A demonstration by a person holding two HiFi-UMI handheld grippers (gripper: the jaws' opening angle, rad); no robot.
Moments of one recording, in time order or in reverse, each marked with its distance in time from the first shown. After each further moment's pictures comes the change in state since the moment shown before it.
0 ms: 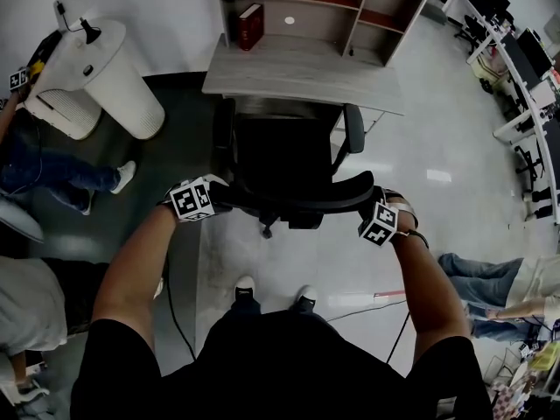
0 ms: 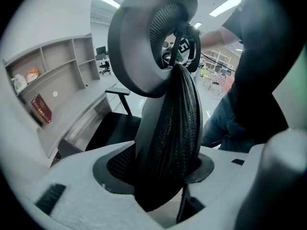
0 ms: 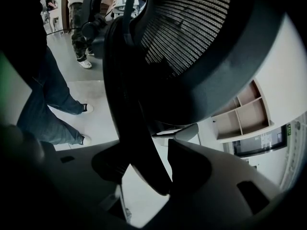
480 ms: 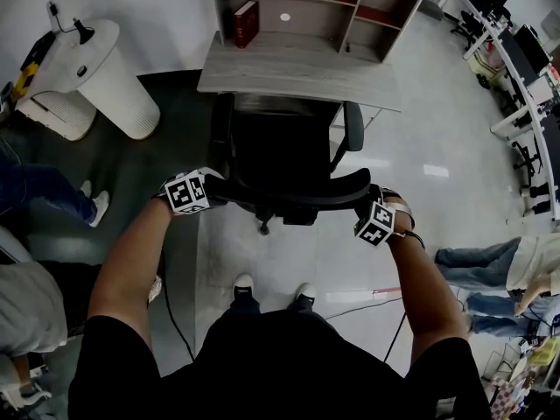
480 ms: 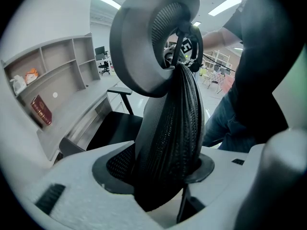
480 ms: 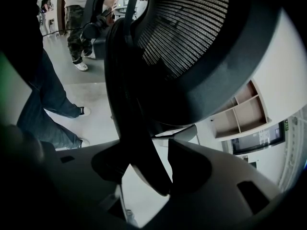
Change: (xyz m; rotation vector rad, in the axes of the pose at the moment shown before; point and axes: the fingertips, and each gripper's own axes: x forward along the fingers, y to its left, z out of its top) left arm -0.004 0.021 -0.002 0.016 0.007 -0.003; right arm 0.001 -0.003 0.008 0.036 -0.007 -0.024
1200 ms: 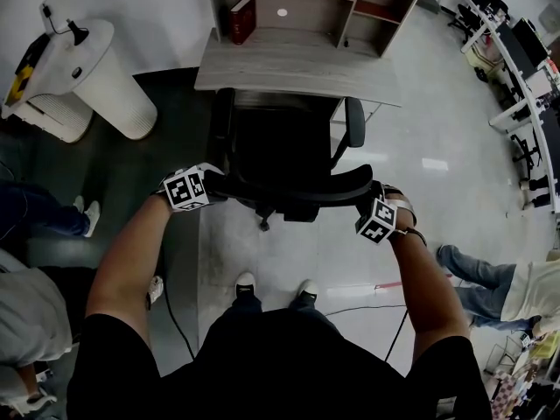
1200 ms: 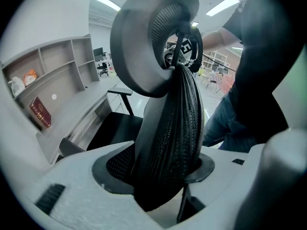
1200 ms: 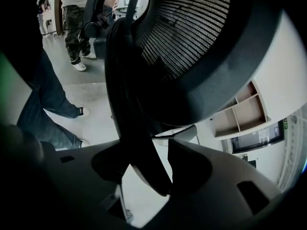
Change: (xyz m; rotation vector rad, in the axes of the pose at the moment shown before) left arm -0.002 0.013 -0.003 0.021 -0.007 -0.009; right arm 0.003 -0.001 0.005 0.014 0.013 -0.006
